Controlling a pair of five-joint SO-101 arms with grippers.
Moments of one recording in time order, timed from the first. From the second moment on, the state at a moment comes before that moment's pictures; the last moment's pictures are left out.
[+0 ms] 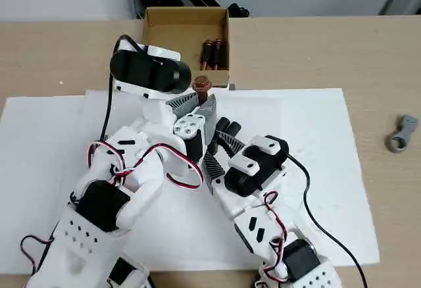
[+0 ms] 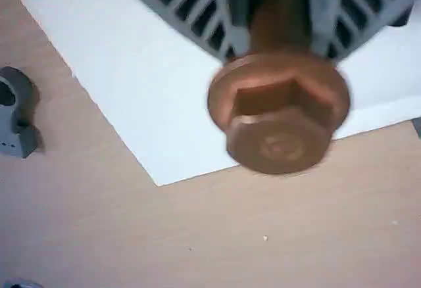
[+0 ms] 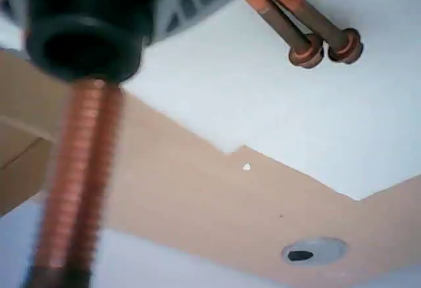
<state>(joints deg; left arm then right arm) 28.7 -49.5 32.6 51.6 21.9 -36.0 -98.7 87.1 24.5 -4.9</state>
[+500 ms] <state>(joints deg) 31.4 -49.5 36.7 50.9 21.2 -36.0 -98.7 87.3 24.5 -4.9</state>
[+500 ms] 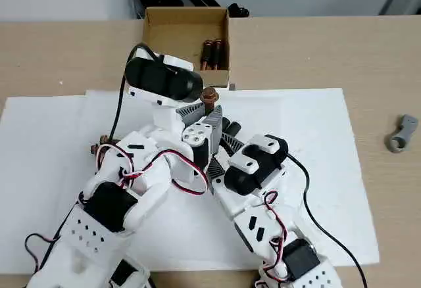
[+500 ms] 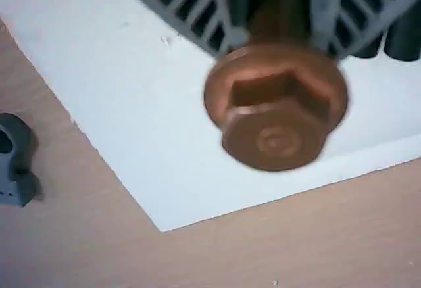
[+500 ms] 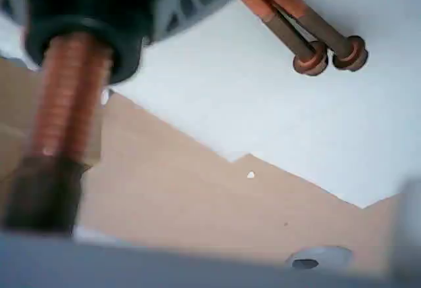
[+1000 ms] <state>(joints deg) 32.3 -49.5 36.9 56.3 10.2 -36.0 -98.7 87.2 25.6 -4.9</state>
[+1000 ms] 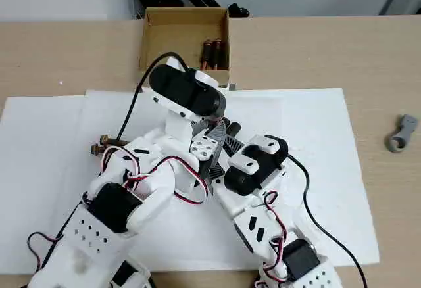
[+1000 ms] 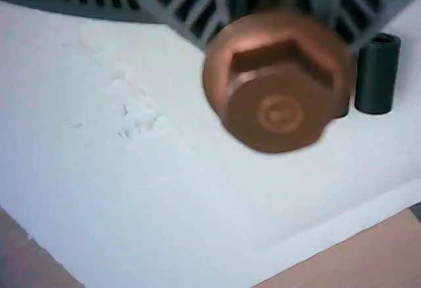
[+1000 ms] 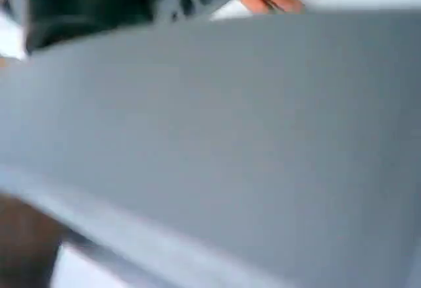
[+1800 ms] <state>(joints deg) 24.4 -49.5 24.5 75.4 14.4 -29.4 -92.2 82.4 26.9 -4.8</state>
